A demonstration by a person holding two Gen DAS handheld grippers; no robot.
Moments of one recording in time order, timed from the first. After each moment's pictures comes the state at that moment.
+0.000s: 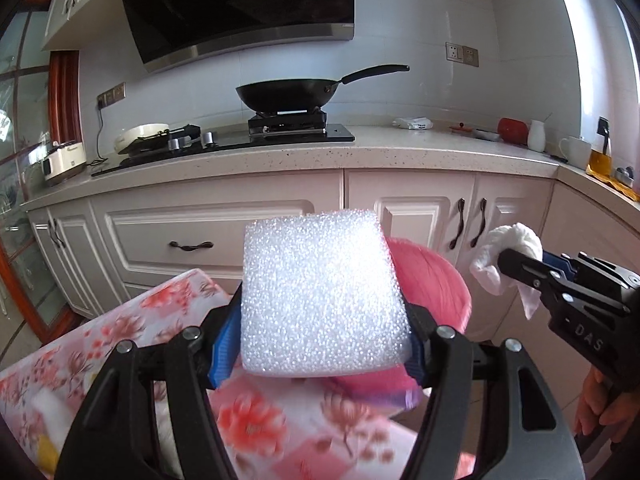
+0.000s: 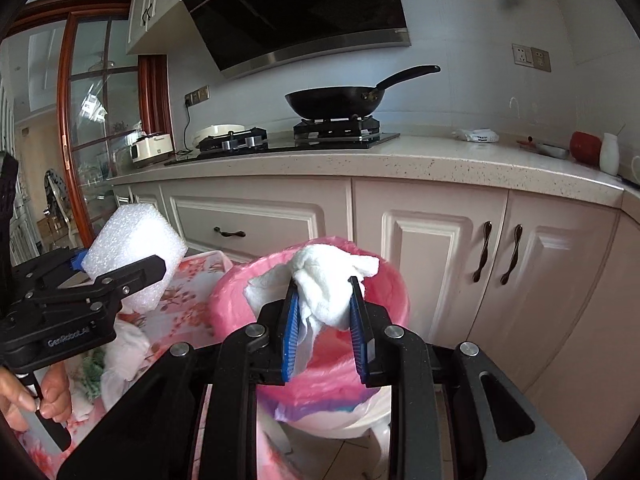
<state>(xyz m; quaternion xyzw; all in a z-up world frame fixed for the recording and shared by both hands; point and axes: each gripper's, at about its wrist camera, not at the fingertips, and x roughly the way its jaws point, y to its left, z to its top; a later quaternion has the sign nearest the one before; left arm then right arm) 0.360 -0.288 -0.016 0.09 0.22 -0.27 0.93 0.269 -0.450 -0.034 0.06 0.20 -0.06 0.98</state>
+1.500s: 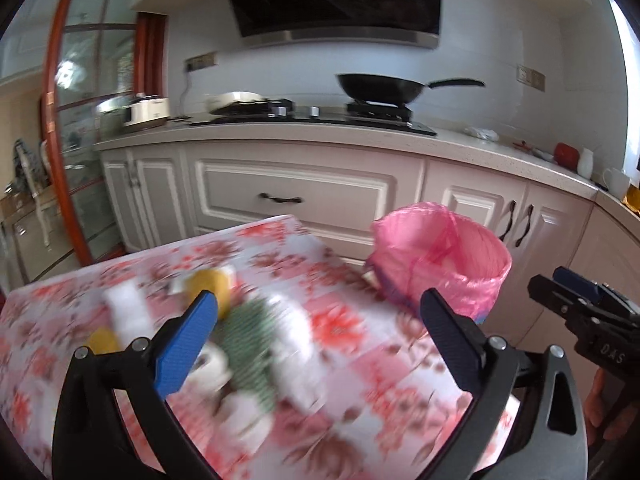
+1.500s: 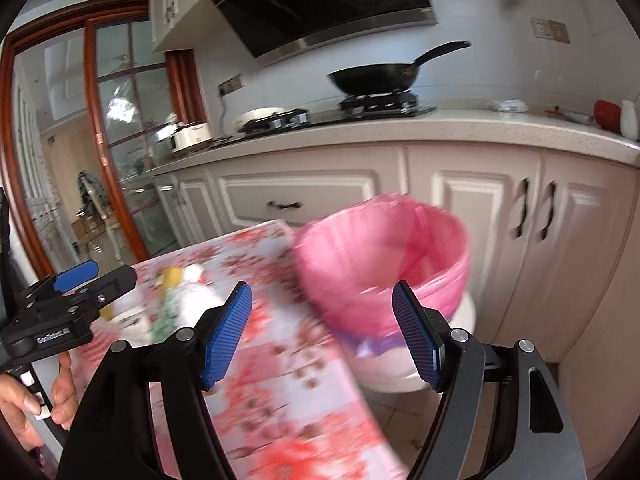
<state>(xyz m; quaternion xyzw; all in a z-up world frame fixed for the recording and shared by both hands) 0.253 -0.141 -0.029 0.02 0.24 -0.14 0.96 0.200 -0.365 -0.051 0.10 0.23 0.02 0.97</state>
